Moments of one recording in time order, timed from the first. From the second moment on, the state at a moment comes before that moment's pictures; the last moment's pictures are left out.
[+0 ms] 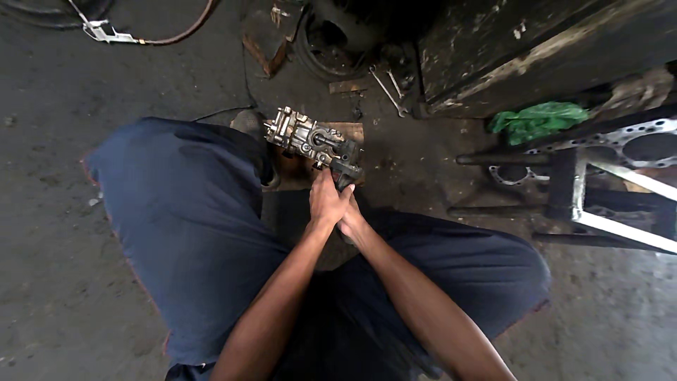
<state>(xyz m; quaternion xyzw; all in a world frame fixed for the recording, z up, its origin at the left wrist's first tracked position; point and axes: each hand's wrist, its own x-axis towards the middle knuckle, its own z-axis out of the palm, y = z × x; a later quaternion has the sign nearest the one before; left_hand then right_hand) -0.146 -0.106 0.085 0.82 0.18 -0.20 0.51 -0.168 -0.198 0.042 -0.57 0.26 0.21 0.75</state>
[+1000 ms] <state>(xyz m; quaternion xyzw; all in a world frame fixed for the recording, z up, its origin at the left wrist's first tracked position) -0.157 -0.113 0.109 0.83 0.15 -0.17 0.52 -0.172 -0.210 0.074 -0.68 0.21 0.16 0.69</state>
